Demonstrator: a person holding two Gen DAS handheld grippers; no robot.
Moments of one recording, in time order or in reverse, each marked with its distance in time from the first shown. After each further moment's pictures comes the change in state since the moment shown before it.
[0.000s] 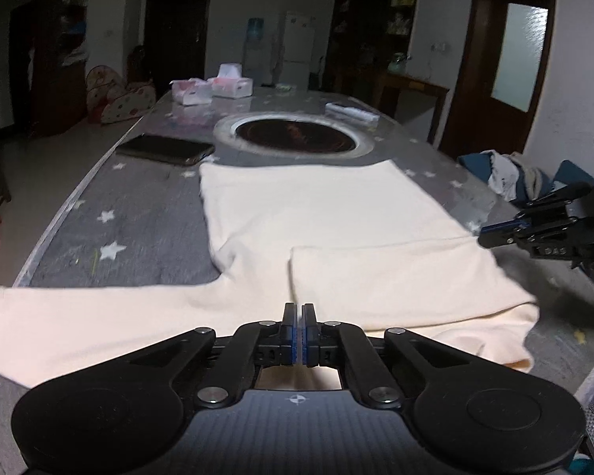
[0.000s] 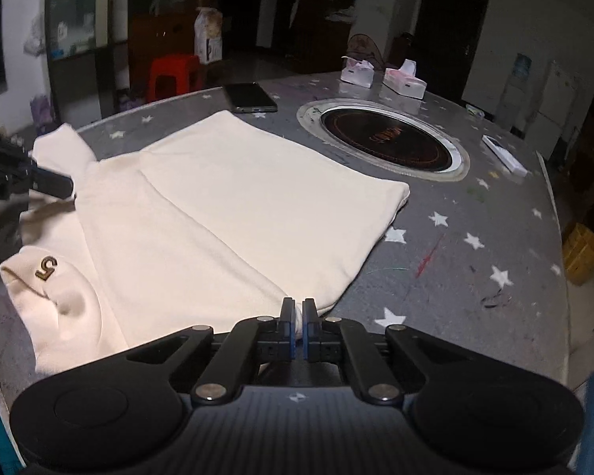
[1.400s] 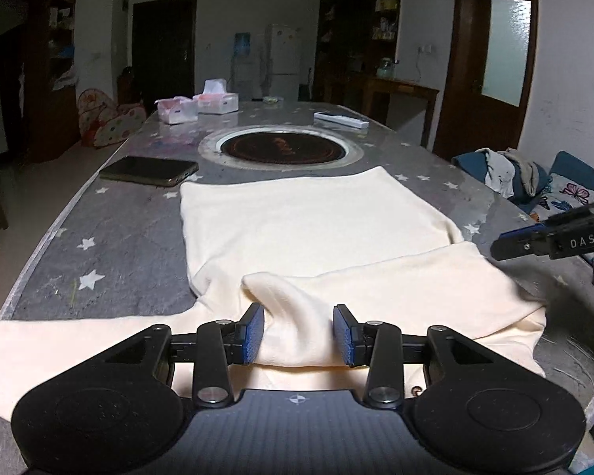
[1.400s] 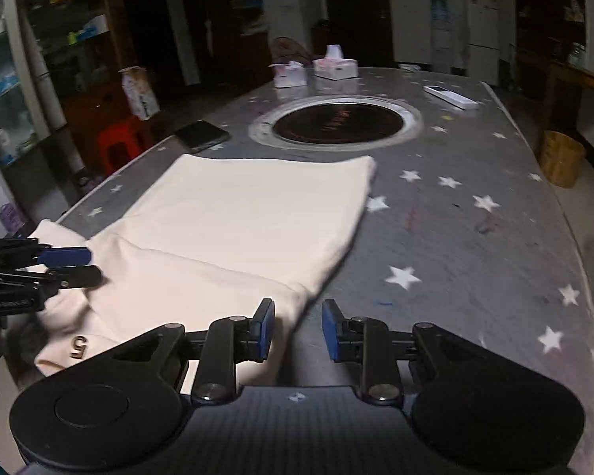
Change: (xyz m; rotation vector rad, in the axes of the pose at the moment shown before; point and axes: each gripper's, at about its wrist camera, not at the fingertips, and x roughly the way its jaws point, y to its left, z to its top) left arm 0.013 -0.015 0.003 0.053 -0.050 -0.012; right arm -0.019 -0.001 -0.014 0.373 -0.041 -0.021
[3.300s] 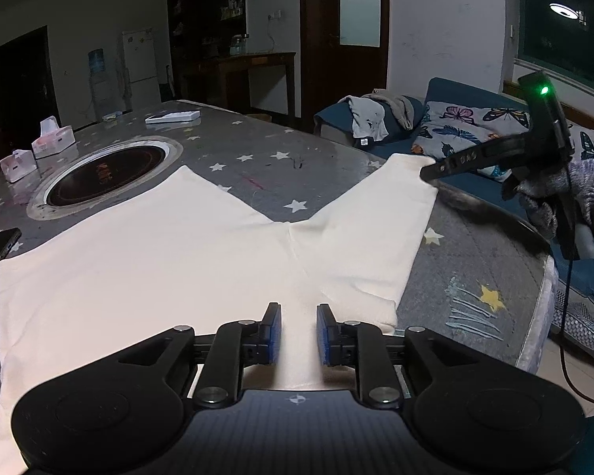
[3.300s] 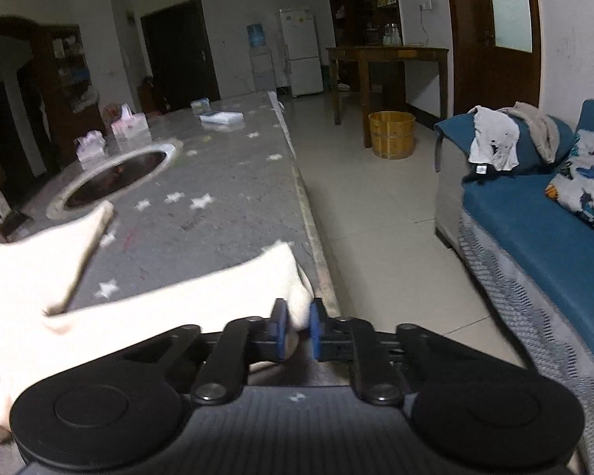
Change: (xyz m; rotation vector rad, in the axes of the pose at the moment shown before) left arm 0.038 -0.121 0.012 0.330 0.059 -0.308; right arm -0.058 -0.144 -0.054 0.352 -0.167 -0.386
